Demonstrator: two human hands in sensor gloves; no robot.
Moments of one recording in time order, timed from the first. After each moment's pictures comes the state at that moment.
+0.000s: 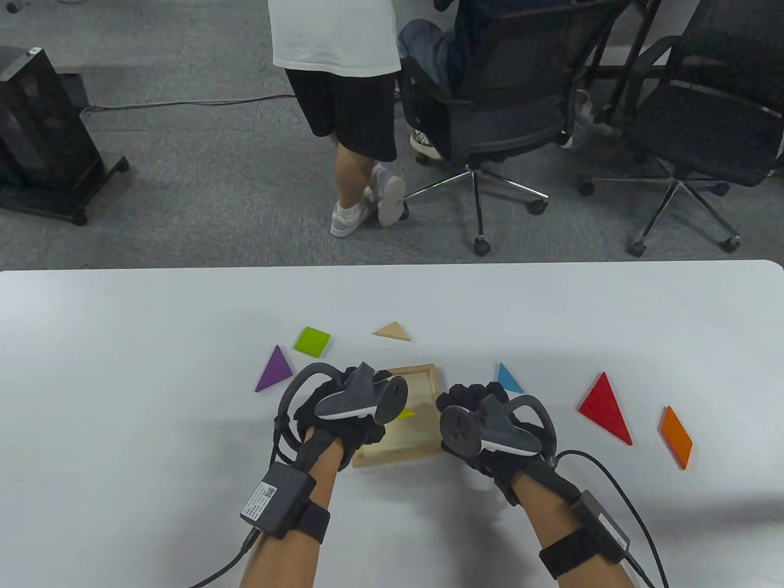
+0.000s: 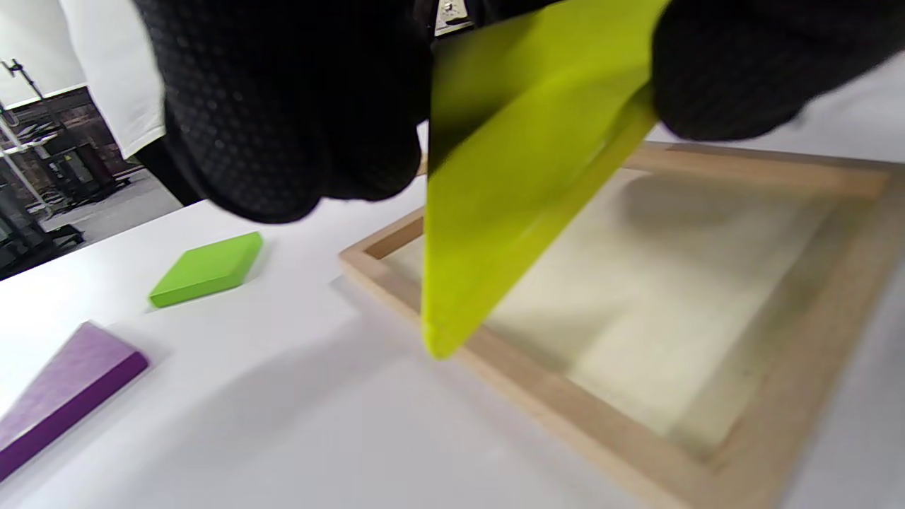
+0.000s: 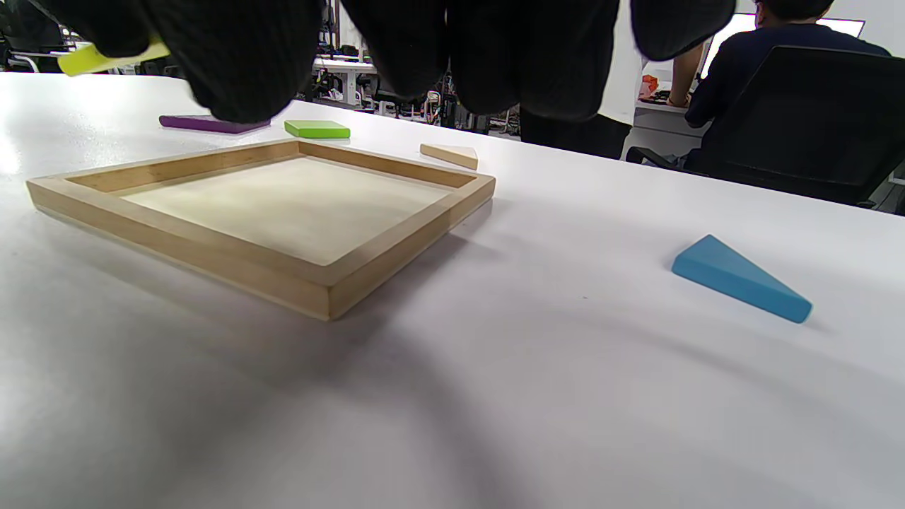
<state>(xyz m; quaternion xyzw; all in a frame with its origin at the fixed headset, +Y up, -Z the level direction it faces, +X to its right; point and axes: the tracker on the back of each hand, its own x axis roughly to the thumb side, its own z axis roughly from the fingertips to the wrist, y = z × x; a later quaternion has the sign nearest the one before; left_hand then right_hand) -0.082 -0.705 -0.382 -0.11 -0.25 -0.16 0.95 0.099 -0.723 -0.336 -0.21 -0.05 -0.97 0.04</state>
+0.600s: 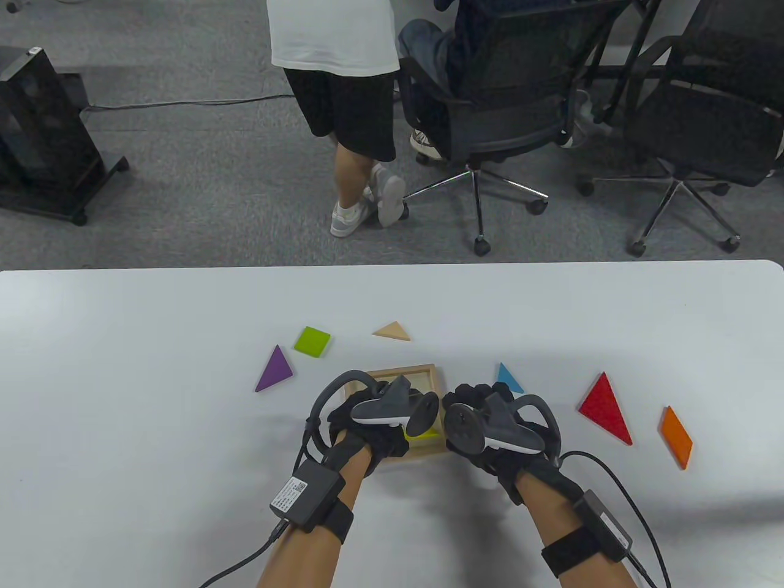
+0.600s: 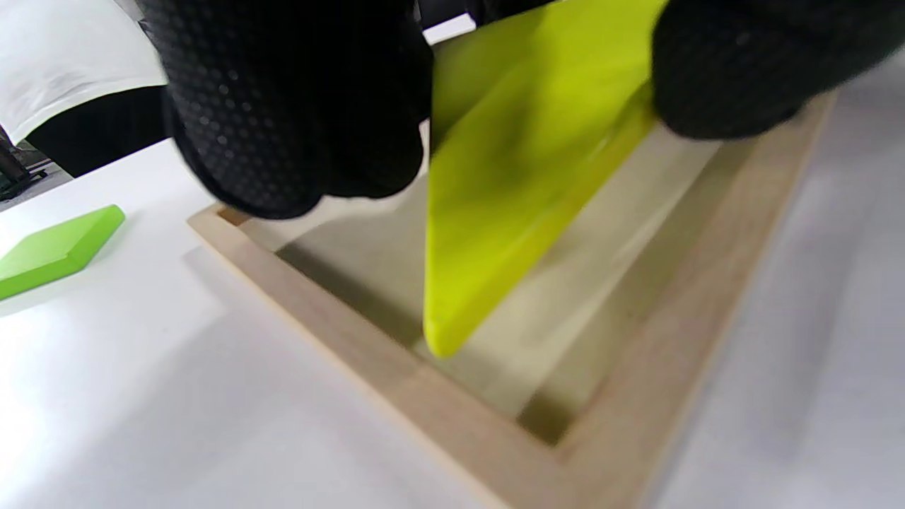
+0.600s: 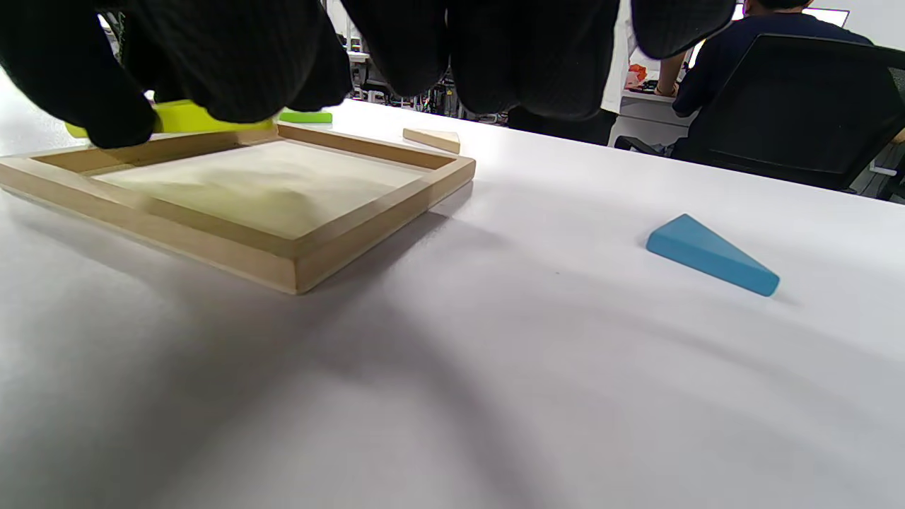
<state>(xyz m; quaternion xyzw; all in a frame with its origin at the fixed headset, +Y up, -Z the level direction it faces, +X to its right) -0.044 -0.747 -0.385 -0.15 -0.30 -0.19 0.92 0.105 -0.730 -0.341 -0.20 -0.06 -0.98 0.04</state>
